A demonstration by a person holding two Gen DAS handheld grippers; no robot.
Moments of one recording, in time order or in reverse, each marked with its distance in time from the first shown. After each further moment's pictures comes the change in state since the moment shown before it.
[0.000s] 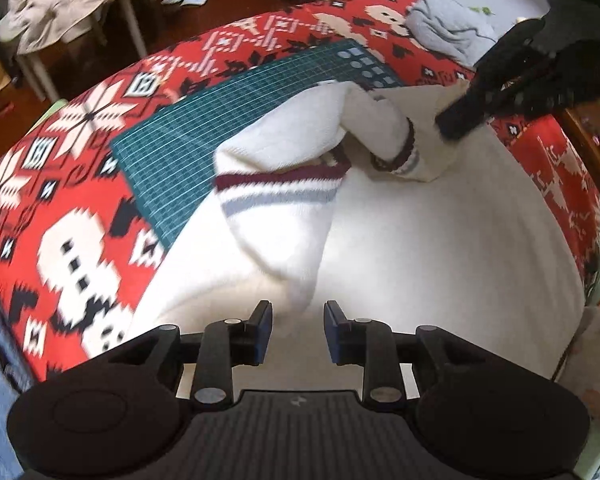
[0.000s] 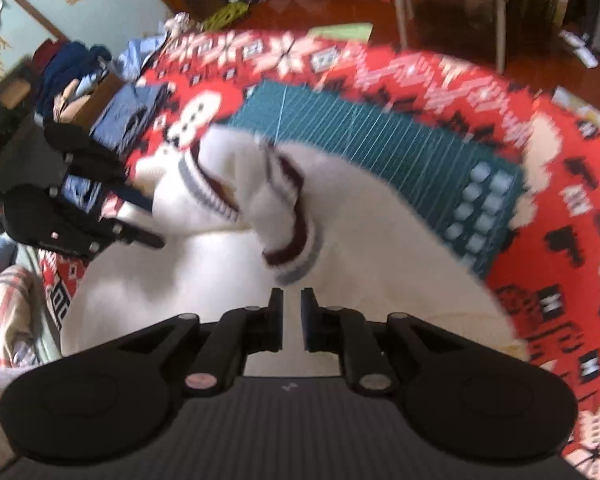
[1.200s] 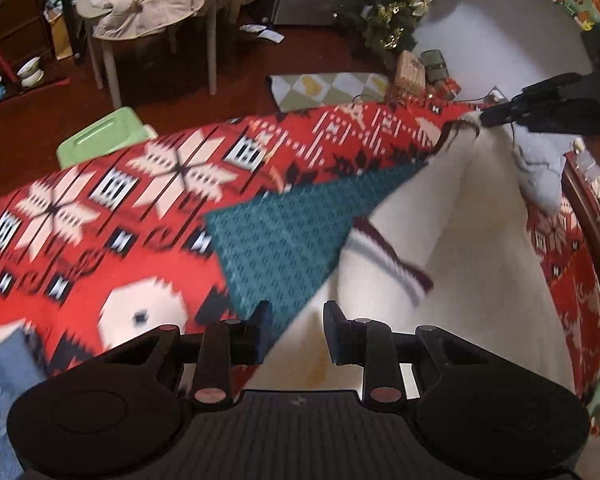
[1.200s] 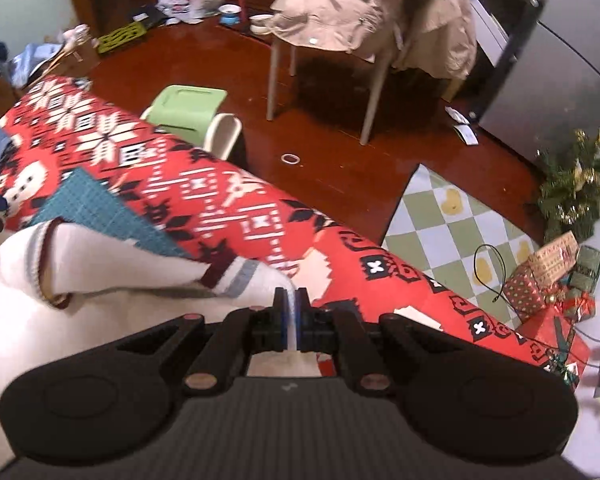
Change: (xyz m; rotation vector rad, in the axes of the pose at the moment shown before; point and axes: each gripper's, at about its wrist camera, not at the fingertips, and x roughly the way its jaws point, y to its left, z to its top) left arm -0.001 0.067 0.065 -0.241 -0.161 -0.005; right arm -0.032 -0.098 0.089 -0.104 -0.081 -0.443
